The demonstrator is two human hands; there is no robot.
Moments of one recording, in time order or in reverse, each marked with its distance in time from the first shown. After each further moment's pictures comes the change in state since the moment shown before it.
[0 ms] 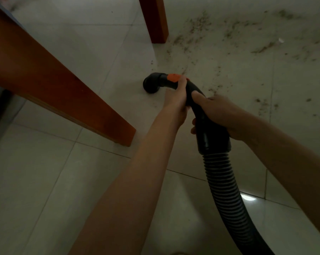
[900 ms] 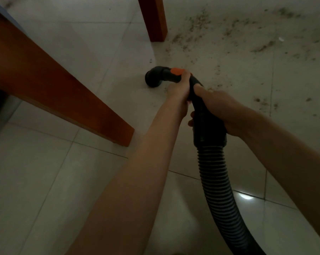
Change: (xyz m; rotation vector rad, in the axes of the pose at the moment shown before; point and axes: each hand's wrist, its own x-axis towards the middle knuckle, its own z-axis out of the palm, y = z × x) left_hand 0.003 0.010 0.009 0.180 0.002 -0.011; right_hand 0.011 -0.003 0.000 0.142 0.030 0.013
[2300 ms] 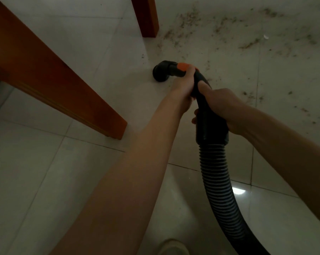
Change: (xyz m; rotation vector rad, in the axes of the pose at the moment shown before) left_hand -0.016 -0.015 0.015 0.024 -0.125 0.033; right_hand -0.025 0.015 -0.012 -0.054 0.139 -0.020
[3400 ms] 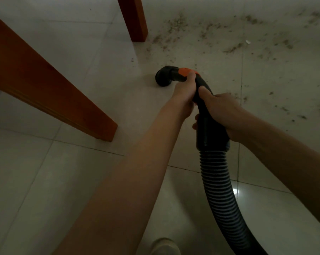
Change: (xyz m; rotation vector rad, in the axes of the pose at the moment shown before) left_hand -0.007 -0.013 0.025 0.008 -0.087 -0.021; right_hand -0.015 0.013 -0.022 -0.018 0.074 -0.008
